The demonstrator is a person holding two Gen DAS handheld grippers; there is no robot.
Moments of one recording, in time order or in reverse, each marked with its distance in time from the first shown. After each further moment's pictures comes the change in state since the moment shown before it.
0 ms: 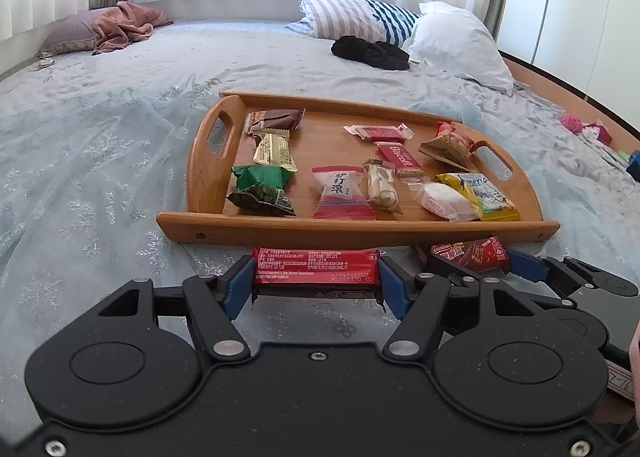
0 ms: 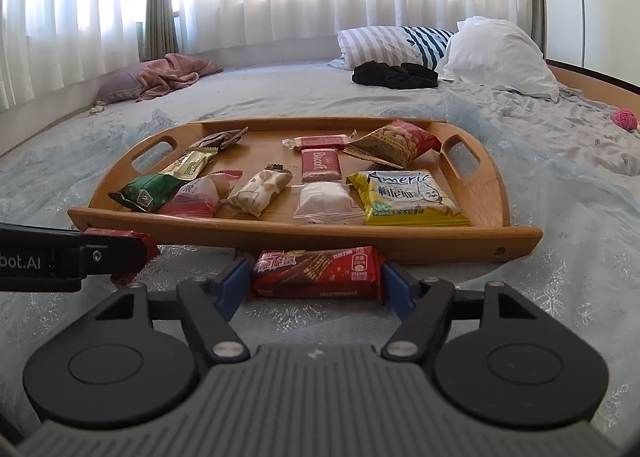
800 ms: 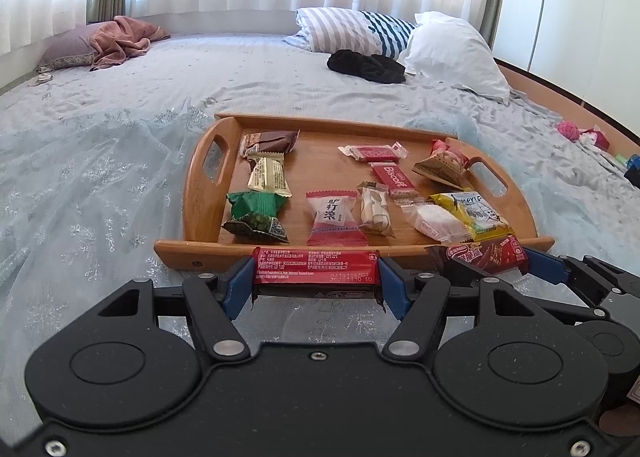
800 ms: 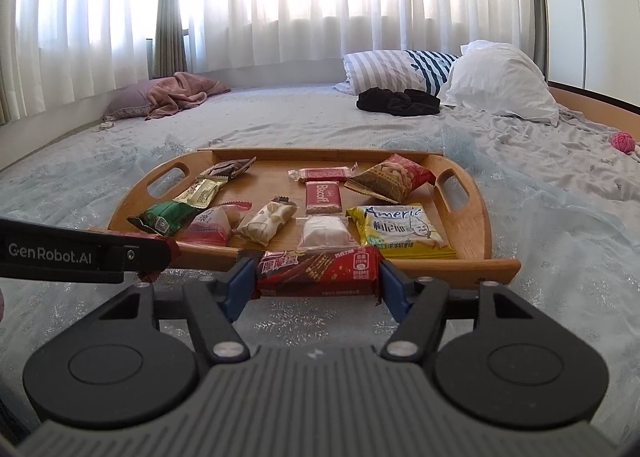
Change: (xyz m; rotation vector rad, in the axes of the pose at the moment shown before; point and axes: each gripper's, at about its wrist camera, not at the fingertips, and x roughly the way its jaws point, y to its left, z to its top) left arm -0.005 -0.006 0.014 0.017 -0.040 -0.003; right arm -0.027 -0.003 0.014 -0.021 -0.072 0.022
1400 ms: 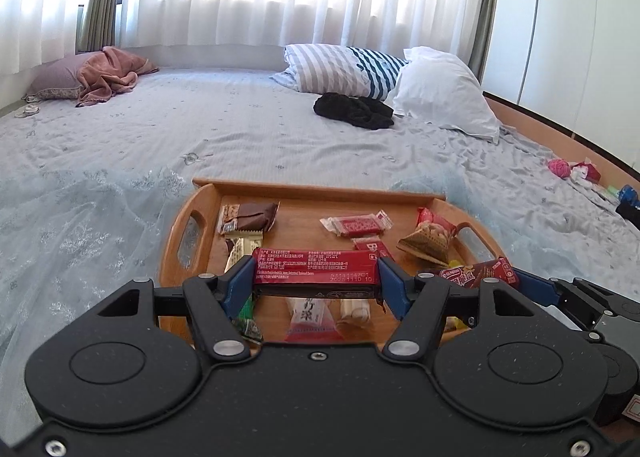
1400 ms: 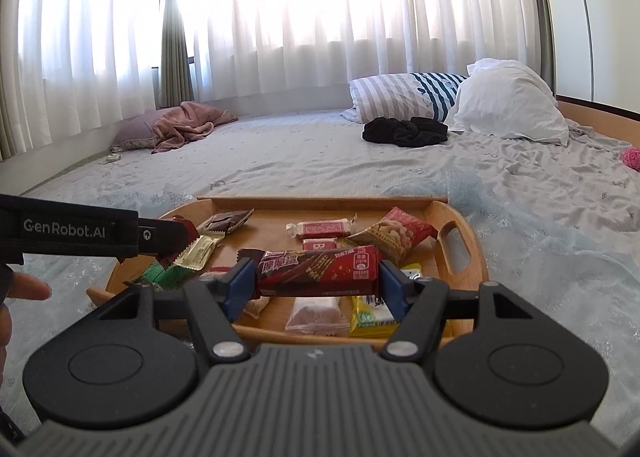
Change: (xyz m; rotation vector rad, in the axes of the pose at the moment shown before) left arm 0.011 -0.010 0.059 0.003 -0.100 -0.034; right arm 0.016 -0.021 0.042 0.014 -0.067 0.031
